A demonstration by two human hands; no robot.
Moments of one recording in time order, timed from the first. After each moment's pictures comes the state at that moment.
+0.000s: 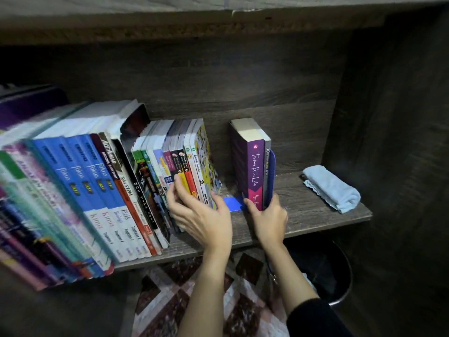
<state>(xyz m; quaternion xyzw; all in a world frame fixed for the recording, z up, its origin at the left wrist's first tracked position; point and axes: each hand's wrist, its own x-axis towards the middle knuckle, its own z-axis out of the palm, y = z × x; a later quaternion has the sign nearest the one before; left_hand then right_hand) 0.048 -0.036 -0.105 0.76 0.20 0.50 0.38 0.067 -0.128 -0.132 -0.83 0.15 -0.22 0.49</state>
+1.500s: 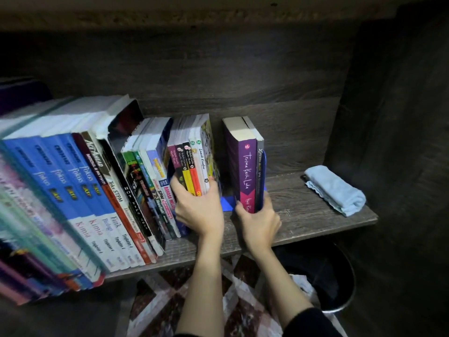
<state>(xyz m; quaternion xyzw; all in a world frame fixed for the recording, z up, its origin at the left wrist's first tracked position) 0.071 -0.030 -0.079 0.68 0.29 0.42 0.52 0.077 -0.104 -0.141 -0.80 0.18 -0.26 0.51</state>
